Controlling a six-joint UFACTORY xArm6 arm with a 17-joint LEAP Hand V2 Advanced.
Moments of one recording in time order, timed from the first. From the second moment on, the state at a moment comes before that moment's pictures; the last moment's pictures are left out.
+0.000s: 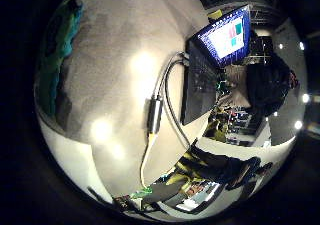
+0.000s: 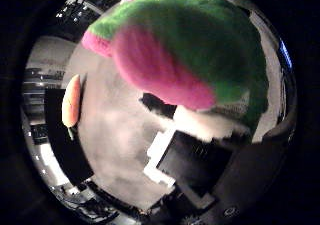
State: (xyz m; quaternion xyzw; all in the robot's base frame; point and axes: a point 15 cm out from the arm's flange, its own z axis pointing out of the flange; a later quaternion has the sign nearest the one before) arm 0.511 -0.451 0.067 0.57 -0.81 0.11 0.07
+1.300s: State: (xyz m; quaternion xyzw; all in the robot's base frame) arm 0.448 -0.104 0.407 0.71 -0.69 0.07 -0.06
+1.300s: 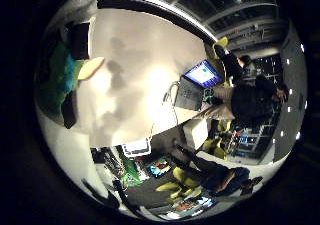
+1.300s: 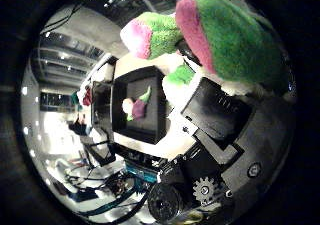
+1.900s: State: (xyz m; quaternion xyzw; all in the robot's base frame) arm 0.470 0.131 0.322 0.80 -0.59 0.03 -0.10
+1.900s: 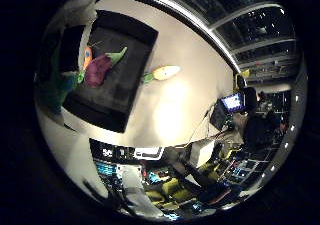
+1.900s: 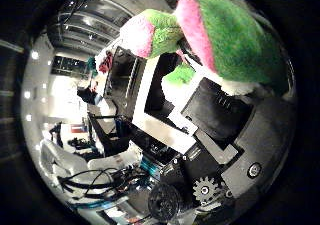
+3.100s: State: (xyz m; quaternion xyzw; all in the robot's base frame) arm 0.507 0.034 0.272 0.83 -0.56 0.03 -0.02
